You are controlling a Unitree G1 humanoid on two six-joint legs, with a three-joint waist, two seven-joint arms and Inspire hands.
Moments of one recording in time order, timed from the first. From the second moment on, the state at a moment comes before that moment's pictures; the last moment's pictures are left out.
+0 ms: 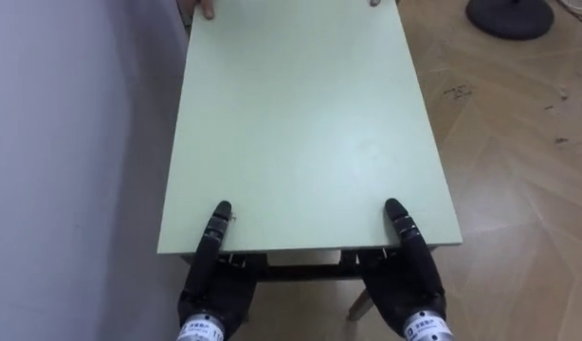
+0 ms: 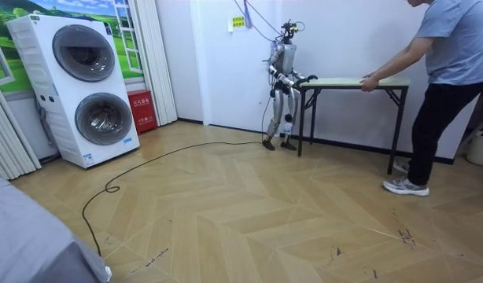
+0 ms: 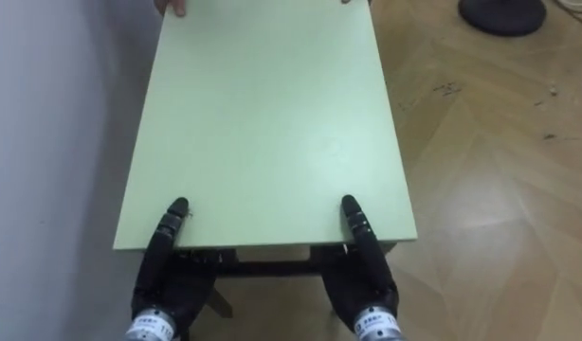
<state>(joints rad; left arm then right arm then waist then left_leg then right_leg) 0.33 0.13 -0.38 0.04 -1.45 -0.18 0.10 0.28 -0.24 0.40 0.11 1.59 -0.19 0.04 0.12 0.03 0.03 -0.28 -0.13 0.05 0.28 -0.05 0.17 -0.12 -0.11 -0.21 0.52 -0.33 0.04</state>
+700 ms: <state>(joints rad) 0.33 0.14 -0.40 0.06 -1.44 -0.21 0.15 0.29 -0.23 0.41 0.12 1.58 -0.19 -0.02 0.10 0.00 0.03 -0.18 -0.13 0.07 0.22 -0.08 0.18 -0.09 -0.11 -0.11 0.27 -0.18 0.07</state>
